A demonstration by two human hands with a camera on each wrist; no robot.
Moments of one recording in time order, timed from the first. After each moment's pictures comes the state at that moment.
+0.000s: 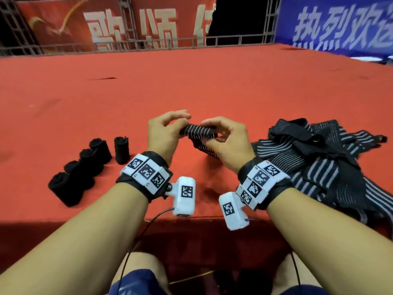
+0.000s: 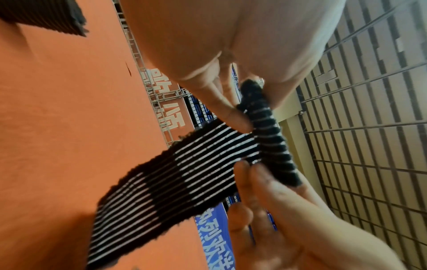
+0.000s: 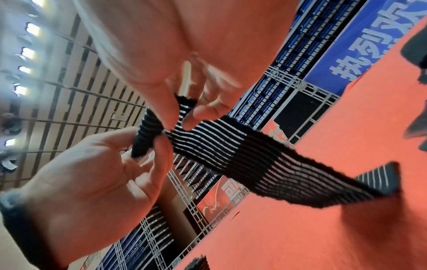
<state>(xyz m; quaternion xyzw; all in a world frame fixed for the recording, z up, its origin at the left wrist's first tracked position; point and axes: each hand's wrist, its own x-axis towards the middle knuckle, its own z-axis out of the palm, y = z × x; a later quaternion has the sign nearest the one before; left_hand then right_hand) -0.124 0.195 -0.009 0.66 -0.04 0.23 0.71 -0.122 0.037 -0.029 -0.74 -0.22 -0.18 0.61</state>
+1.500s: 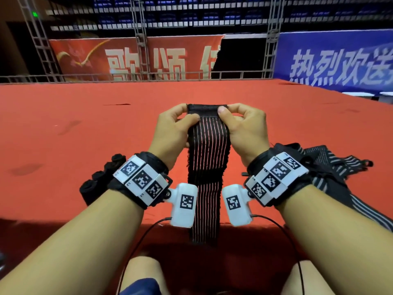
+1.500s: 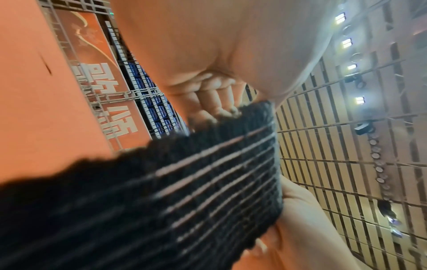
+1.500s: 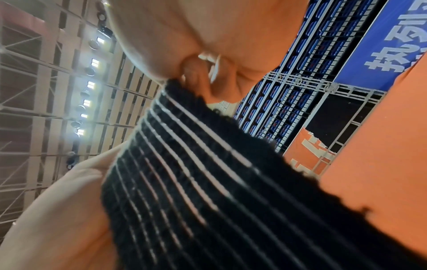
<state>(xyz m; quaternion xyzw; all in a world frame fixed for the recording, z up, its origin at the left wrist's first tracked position) -0.220 0.194 0.078 0.68 -0.14 0.20 0.70 -0.187 0.044 0.074 -0.67 -0.17 -0.23 0.68</state>
